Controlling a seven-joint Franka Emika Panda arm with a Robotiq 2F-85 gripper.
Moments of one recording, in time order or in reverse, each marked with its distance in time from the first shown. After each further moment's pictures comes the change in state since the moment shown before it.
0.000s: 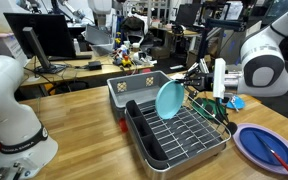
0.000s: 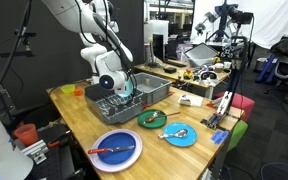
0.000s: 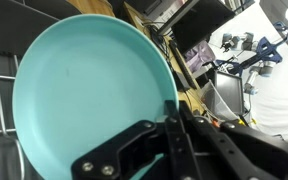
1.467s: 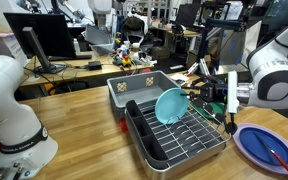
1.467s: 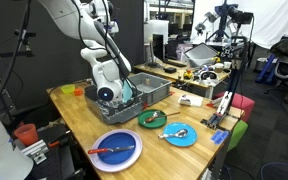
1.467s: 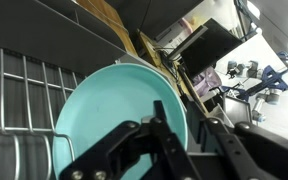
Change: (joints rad) arm -0.003 0.011 -0.052 -0.125 -0.114 -0.222 -0.035
